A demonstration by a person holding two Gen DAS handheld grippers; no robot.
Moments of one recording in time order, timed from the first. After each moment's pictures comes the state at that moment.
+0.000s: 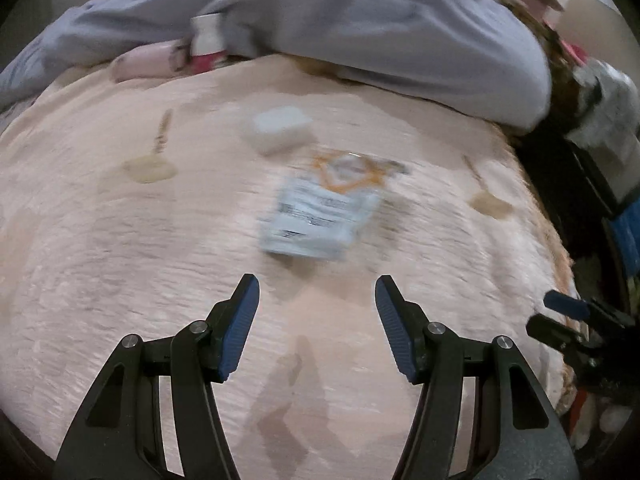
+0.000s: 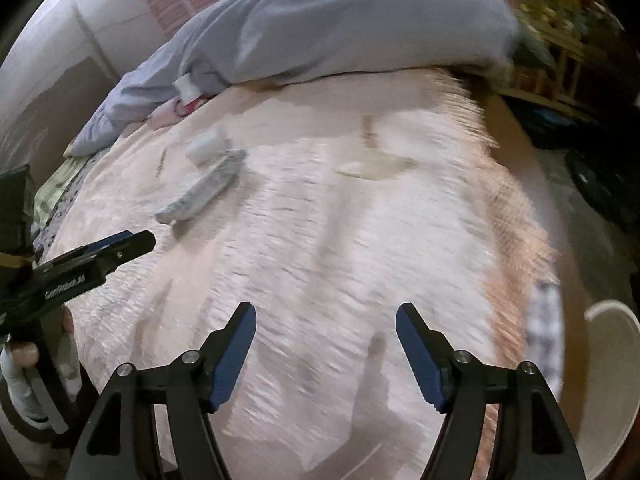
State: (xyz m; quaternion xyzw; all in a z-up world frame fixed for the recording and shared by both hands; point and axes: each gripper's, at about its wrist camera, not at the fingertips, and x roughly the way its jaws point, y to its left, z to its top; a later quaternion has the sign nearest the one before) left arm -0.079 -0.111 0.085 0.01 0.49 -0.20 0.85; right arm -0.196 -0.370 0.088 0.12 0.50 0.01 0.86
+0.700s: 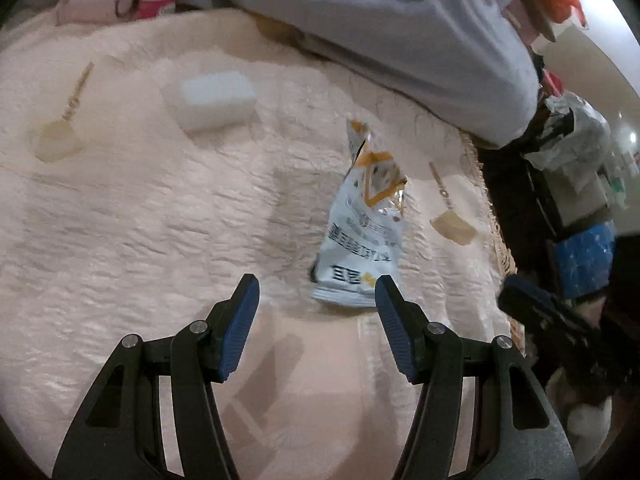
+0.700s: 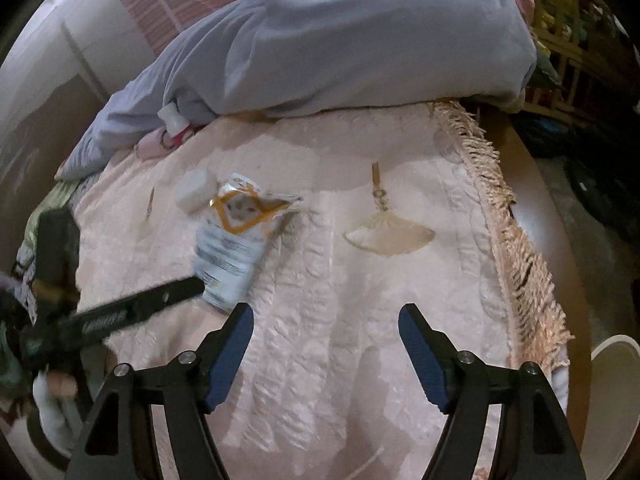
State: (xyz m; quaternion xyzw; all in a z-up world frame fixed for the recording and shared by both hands) left arm -0.041 -0.130 0.057 -0.09 0.54 -0.29 0.79; right arm -0.141 -0.379 0.101 0.14 0.48 -0.01 0.86
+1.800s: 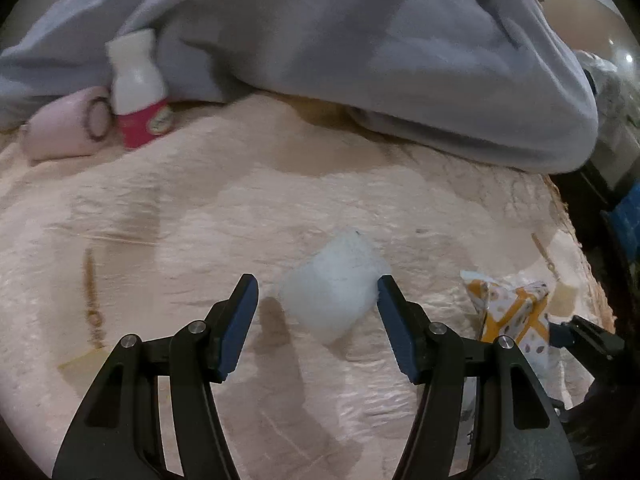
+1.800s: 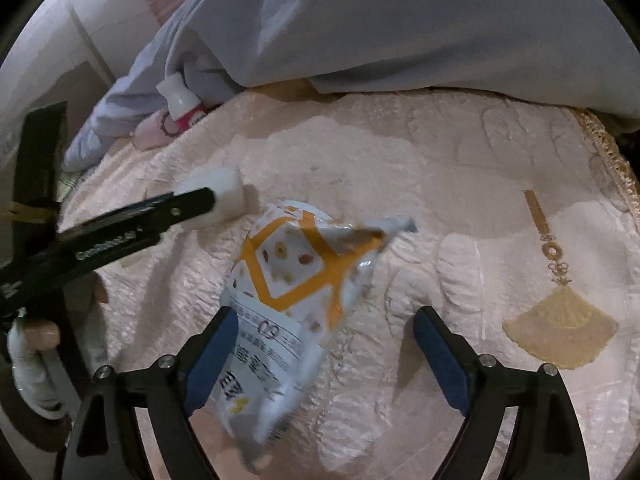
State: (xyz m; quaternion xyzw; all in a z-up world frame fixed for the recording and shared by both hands) left arm 0.094 -0.139 0.038 0.04 0.47 -0.29 0.83; right arm -0.042 -0.319 0.036 0.14 0.48 0.02 0.87
